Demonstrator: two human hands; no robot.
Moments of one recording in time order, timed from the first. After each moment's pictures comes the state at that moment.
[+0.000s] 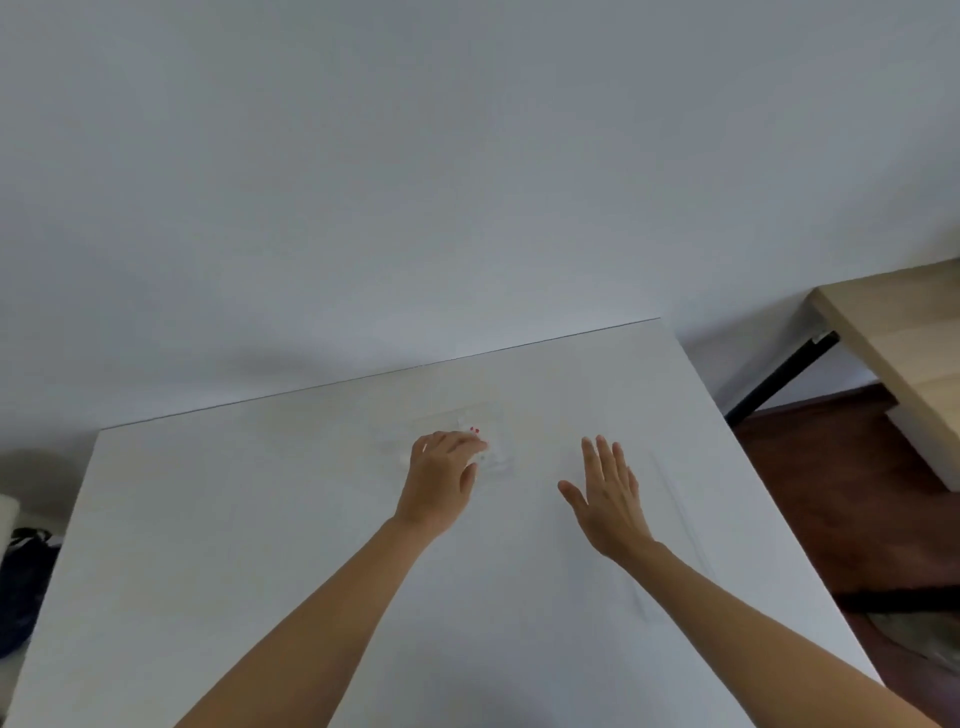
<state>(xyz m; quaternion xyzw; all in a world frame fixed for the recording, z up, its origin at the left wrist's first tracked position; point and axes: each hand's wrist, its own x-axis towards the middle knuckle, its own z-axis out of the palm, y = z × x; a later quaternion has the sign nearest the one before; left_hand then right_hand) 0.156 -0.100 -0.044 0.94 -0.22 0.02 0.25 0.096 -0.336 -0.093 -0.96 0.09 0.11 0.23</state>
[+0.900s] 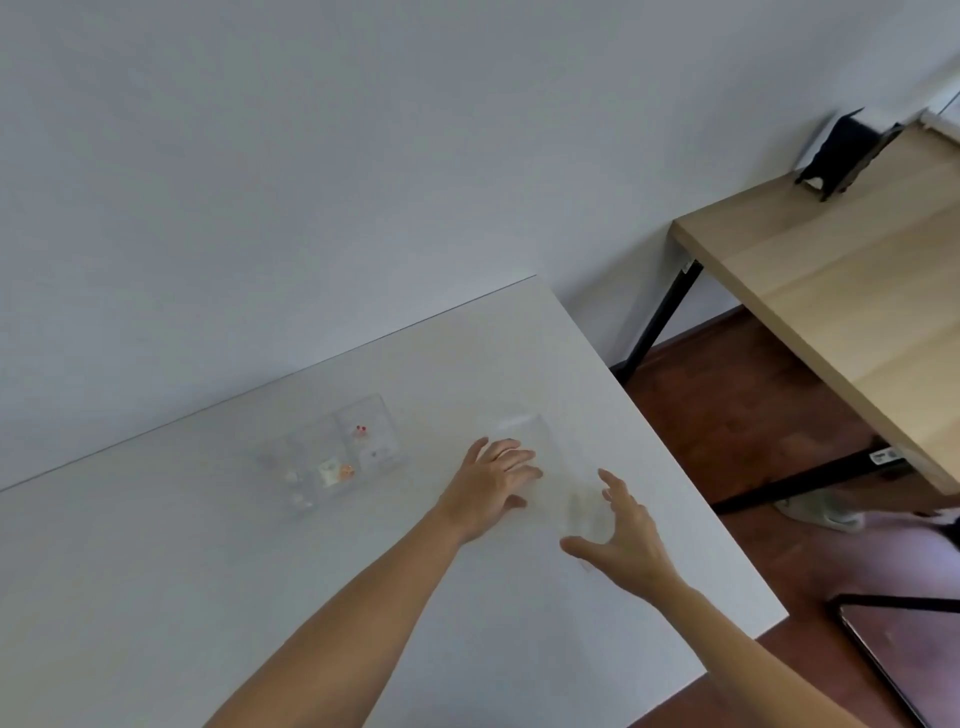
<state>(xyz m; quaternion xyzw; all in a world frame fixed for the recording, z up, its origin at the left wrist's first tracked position) 0.116 -0.269 -0.086 0.85 -0.48 -0.16 0.13 -0.038 -0.440 -0.086 -0.85 0.29 0.11 0.43</state>
